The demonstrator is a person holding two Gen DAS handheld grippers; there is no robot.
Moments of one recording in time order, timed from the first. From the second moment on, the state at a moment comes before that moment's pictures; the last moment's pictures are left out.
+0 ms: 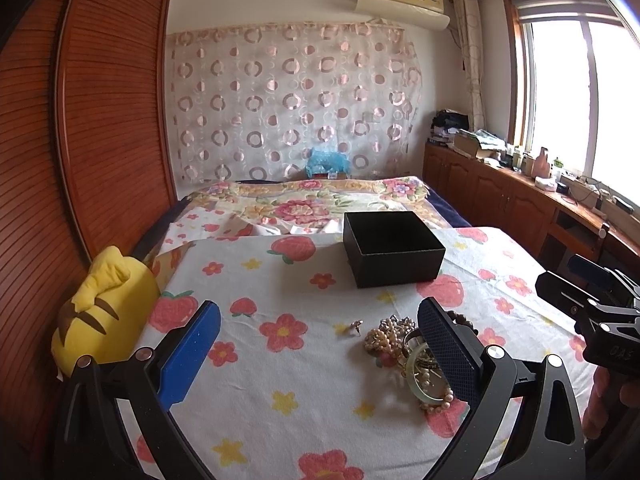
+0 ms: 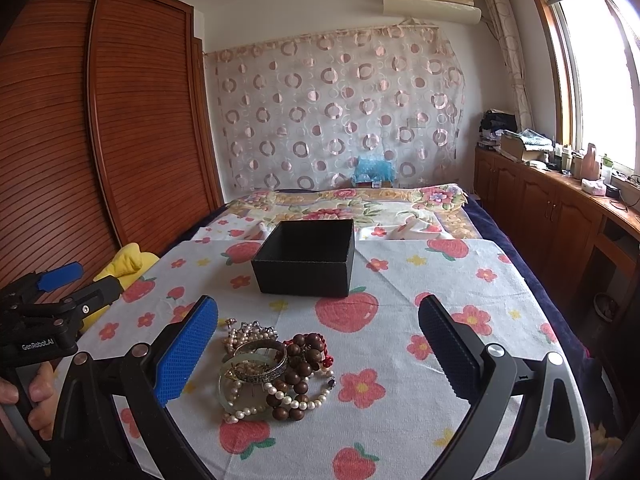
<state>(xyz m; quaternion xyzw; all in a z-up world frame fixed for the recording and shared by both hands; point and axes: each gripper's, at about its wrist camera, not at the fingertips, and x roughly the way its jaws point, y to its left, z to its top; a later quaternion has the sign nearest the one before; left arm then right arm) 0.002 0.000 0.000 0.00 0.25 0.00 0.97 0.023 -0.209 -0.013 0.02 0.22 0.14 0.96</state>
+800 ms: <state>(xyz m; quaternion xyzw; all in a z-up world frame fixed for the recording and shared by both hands) 0.000 0.000 0.000 0.00 0.24 0.00 0.97 0.022 -0.208 -0.012 0.02 0.22 0.14 0.96</state>
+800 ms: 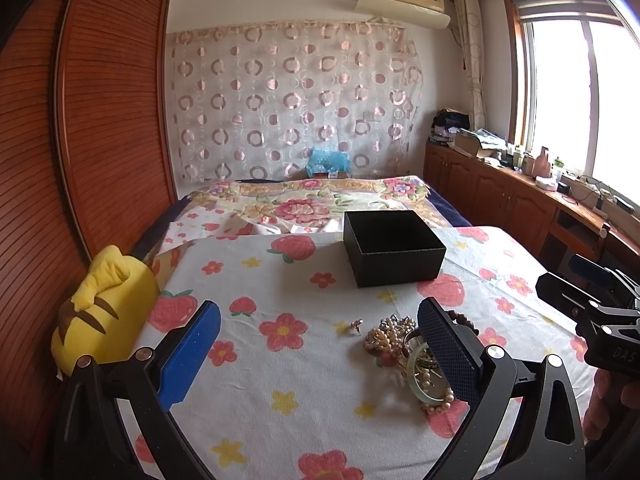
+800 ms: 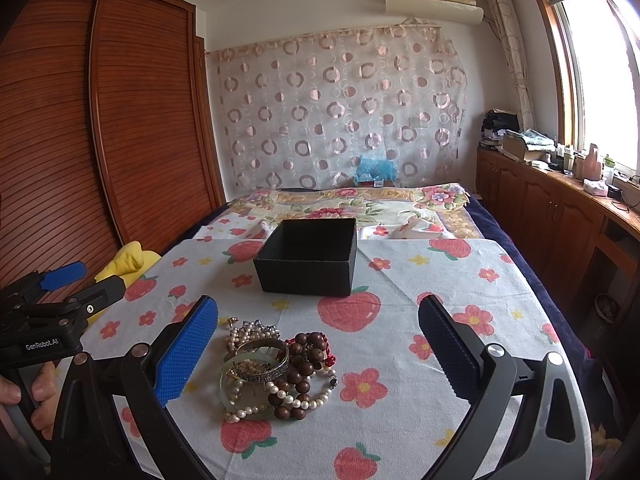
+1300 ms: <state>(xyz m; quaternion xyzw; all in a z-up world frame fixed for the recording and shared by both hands) 0.000 0.003 0.006 0.00 0.25 0.00 0.97 0.020 -0.199 -0.013 0.02 0.23 0.14 0.96</state>
